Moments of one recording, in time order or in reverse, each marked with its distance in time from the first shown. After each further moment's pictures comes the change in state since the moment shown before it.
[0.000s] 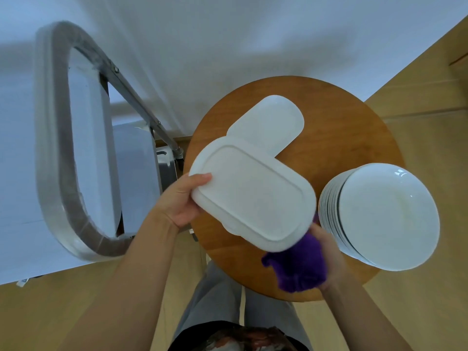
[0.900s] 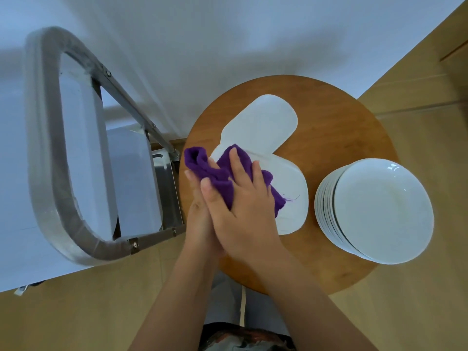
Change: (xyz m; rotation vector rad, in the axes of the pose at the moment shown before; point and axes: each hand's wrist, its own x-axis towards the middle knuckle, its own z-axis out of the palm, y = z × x) left_hand -0.024 -0.056 0.099 -0.367 0.246 0.464; right_hand 0.000 0.031 0.144 -1.300 0.322 -1.007
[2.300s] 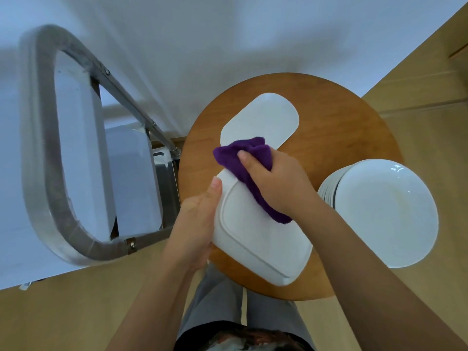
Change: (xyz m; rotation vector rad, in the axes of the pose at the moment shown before) left_hand 0.004 0.044 -0.019 0.720 -0.169 -0.172; right_hand 0.066 0.038 -0.057 0.001 -0.330 0.030
